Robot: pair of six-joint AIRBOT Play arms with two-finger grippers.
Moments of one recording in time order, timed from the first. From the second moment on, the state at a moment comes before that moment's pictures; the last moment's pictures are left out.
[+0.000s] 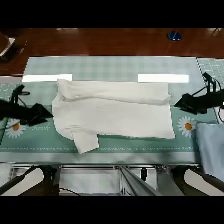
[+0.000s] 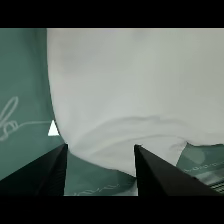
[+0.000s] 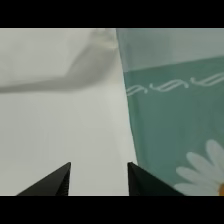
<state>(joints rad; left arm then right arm) 0.45 -1.16 0.75 1.01 -1.33 -1.25 -0.35 -1.17 0.86 -1.09 1.16 1.37</state>
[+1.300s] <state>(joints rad) 0.38 -0.93 0.20 0.71 -1.00 -1.23 -0.37 -0.92 0.53 -0.89 1.02 1.32</state>
